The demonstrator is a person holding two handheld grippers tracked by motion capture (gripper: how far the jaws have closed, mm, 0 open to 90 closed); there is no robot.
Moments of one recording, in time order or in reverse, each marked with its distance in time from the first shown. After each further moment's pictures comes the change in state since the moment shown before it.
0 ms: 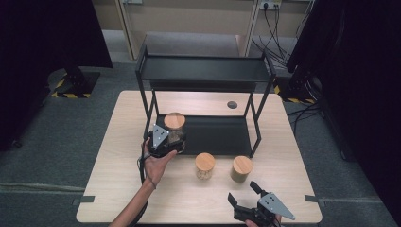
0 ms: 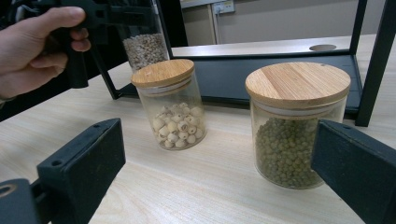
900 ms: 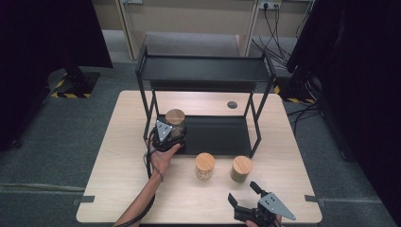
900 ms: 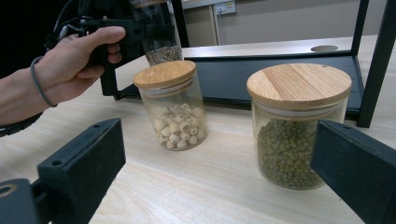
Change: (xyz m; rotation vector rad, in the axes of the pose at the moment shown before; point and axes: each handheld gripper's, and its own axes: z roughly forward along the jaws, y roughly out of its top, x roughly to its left) left arm -0.002 -0.017 0.035 0.006 0.077 -0.032; right arm -0.001 0.000 -0.001 -0.004 0.008 0.002
